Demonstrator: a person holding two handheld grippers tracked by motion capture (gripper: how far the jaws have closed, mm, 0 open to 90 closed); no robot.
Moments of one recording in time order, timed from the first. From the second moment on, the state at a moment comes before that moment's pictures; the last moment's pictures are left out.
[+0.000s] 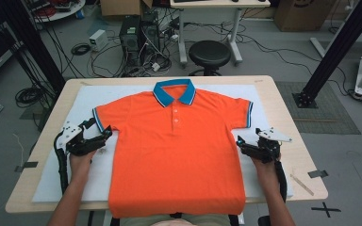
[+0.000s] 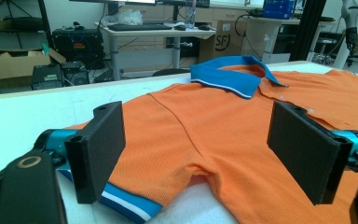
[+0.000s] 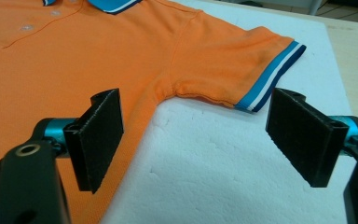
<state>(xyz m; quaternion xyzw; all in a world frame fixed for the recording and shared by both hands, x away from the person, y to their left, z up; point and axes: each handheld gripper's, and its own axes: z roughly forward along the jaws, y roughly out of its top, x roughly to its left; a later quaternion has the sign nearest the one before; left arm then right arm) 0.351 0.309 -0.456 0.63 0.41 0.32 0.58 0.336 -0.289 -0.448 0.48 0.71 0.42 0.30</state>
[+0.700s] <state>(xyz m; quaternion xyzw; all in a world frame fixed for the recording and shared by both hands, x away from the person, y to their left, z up) 0.351 0.308 -0.456 0.63 0.41 0.32 0.58 0.339 -0.288 -0.448 0.48 0.72 0.41 0.29</state>
